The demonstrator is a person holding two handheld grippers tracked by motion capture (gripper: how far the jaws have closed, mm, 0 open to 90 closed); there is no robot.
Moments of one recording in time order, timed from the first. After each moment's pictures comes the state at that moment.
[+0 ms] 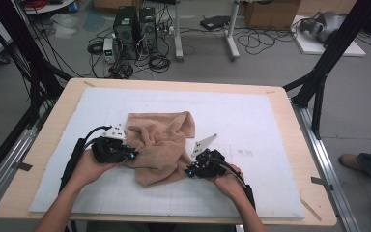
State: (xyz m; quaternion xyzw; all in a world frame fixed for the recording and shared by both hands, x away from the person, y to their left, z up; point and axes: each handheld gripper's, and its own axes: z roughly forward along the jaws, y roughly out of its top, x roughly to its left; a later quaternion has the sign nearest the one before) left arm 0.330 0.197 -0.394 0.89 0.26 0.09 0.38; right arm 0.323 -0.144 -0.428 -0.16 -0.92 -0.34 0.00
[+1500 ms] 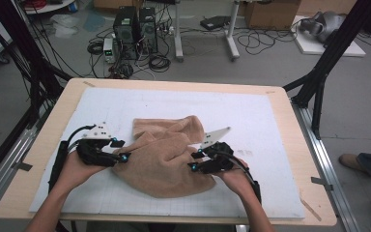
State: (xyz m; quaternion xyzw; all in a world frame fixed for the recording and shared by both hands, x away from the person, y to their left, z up) left arm 0.316 0.216 -0.378 0.87 0.27 0.11 0.41; right arm 0.330 -0.155 -0.403 -0.17 -0.91 -0.38 -0.03
